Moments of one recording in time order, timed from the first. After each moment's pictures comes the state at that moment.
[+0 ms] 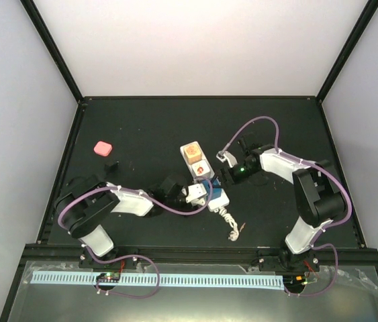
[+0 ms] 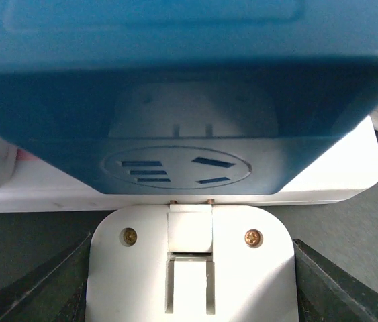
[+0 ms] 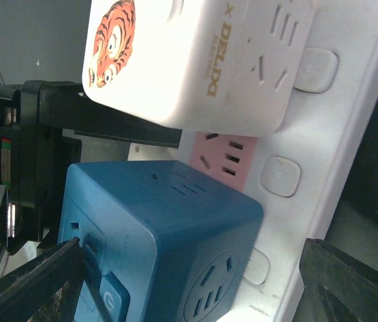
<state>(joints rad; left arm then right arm) -0.86 1.62 0.53 0.33 0.18 0.24 0.40 1.71 0.99 -0.60 -0.79 -0.08</state>
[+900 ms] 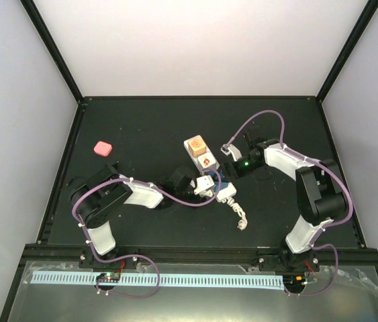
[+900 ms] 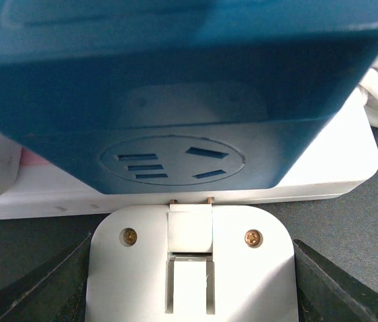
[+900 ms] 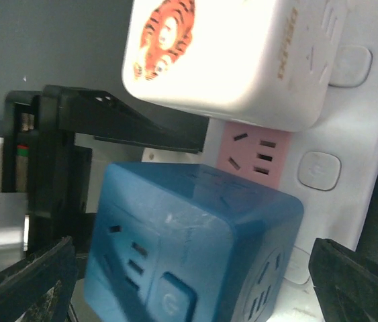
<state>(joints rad) -0.85 1.77 0.69 0.36 0.15 0.23 0.33 1.71 1.06 -0.64 -0.76 -0.16</state>
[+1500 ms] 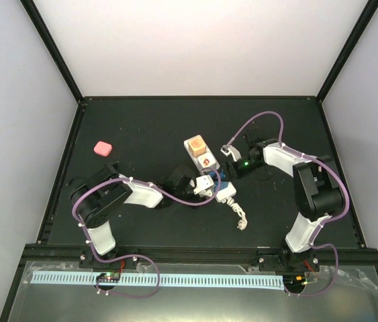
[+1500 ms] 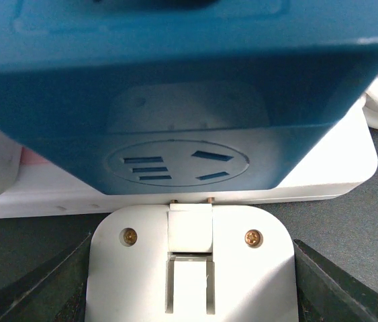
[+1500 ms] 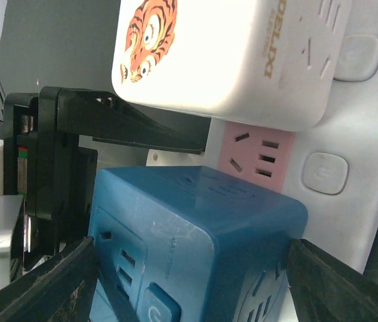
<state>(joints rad) -0.84 1.77 0.69 0.36 0.17 0.22 0.32 1.76 1.06 -0.64 -0.79 -0.15</state>
